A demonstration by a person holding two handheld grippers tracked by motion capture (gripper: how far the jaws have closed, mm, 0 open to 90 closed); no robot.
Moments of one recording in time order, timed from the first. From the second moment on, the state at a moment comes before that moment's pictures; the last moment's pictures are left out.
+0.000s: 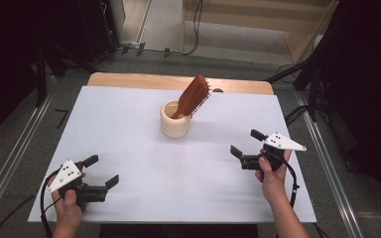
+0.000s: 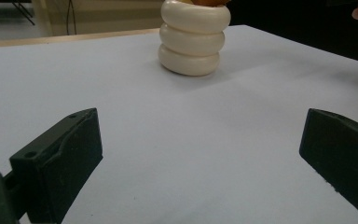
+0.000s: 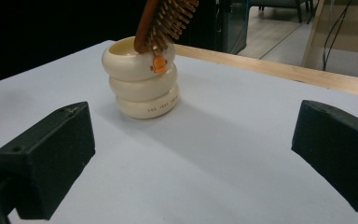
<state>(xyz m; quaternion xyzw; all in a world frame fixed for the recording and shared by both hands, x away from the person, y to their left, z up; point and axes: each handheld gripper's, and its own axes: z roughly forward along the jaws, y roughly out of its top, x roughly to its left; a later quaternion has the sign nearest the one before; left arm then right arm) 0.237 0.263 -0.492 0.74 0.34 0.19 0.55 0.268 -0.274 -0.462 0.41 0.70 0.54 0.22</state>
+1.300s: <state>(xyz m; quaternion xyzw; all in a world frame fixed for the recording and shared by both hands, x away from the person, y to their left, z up) 0.236 0.263 -0.492 0.73 0.34 0.20 0.55 0.223 -0.326 -0.497 0.44 0.69 0.52 0.24</state>
